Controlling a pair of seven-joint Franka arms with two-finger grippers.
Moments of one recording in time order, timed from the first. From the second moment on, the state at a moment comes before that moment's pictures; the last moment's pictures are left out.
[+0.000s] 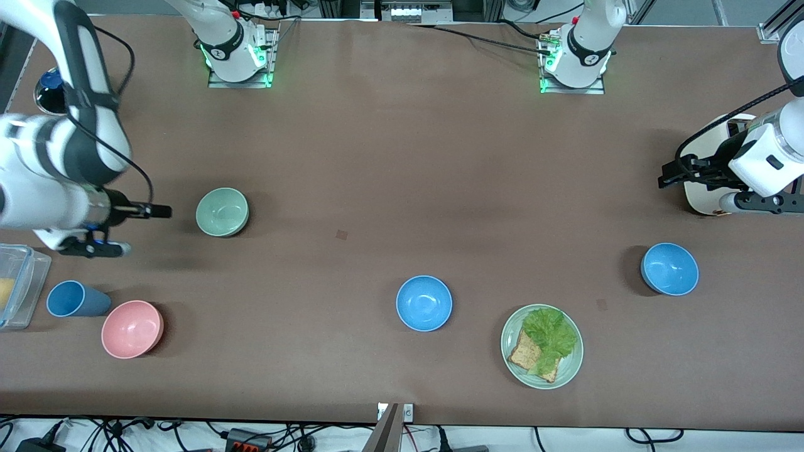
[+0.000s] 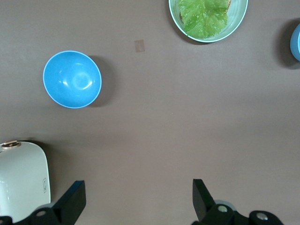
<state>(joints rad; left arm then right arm) 0.07 0.08 -0.04 -1.69 -0.07 1.67 0.05 0.01 0.39 -0.07 -1.78 0.01 1.89 -0.03</state>
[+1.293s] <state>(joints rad) 0.07 0.08 -0.04 -1.69 -0.07 1.66 0.05 0.07 0.51 -0.07 -1.91 0.01 2.03 -0.02</state>
